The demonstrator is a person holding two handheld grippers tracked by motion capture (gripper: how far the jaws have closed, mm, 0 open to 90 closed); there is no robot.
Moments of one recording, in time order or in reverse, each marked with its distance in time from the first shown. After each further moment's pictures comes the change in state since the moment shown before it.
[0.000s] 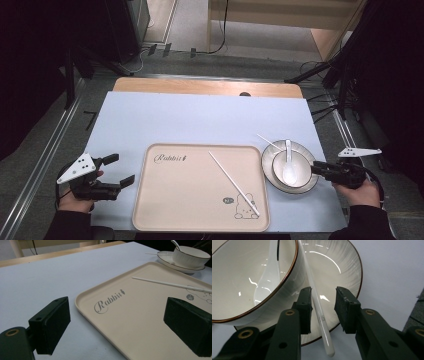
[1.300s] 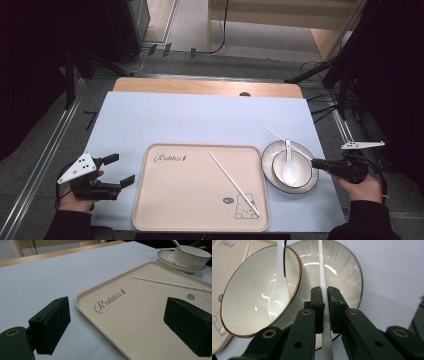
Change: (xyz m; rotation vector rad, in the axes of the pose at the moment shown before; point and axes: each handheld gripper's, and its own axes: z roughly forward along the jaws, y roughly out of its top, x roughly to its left) left arm 0.000 0.000 0.000 0.004 0.003 0.004; right arm -0.004 0.018 -0.011 0.008 0.052 0.115
